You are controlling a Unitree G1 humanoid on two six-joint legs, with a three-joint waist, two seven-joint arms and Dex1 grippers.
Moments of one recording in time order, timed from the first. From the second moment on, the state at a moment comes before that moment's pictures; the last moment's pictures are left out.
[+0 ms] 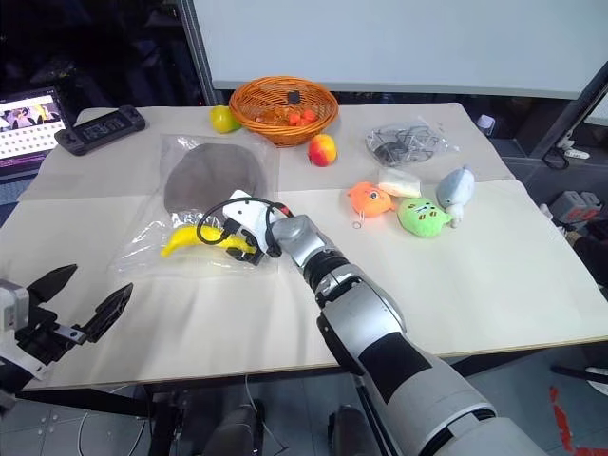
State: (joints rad) left arm 0.46 0.59 0.73 -0.84 -0.69 0.57 -0.41; right arm -1.32 0.14 0.23 1.36 -0.13 0.00 0.55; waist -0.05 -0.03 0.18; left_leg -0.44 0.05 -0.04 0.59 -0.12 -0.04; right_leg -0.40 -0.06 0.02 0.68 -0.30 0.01
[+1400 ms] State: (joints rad) left arm 0.34 0.57 0.53 -0.79 -0.61 0.59 -0.34; right arm -1.28 -0.35 -0.04 1.40 -0.16 0.07 -0.16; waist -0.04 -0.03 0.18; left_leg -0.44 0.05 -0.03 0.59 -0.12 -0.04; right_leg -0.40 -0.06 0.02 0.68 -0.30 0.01
